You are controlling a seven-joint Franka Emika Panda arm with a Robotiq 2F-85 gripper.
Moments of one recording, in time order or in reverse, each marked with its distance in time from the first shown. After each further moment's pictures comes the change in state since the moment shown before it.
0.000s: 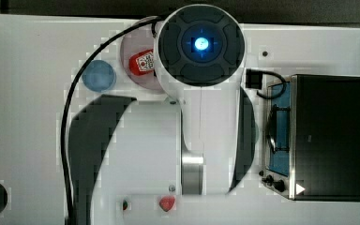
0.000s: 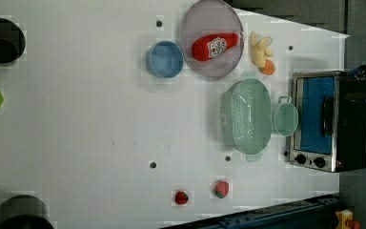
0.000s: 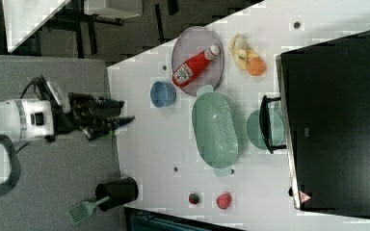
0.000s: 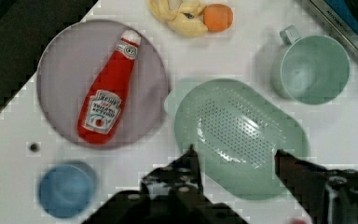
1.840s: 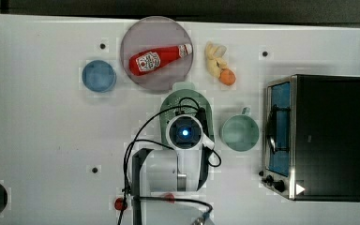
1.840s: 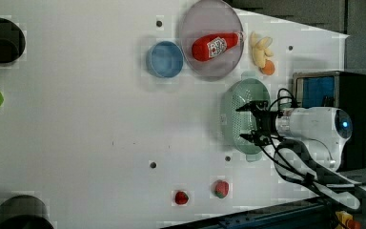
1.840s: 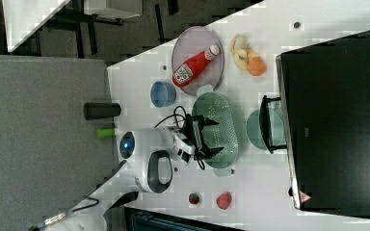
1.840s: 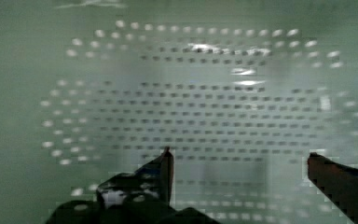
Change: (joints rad) arm -0.001 0.340 0.008 -0.676 0.017 1.000 0.599
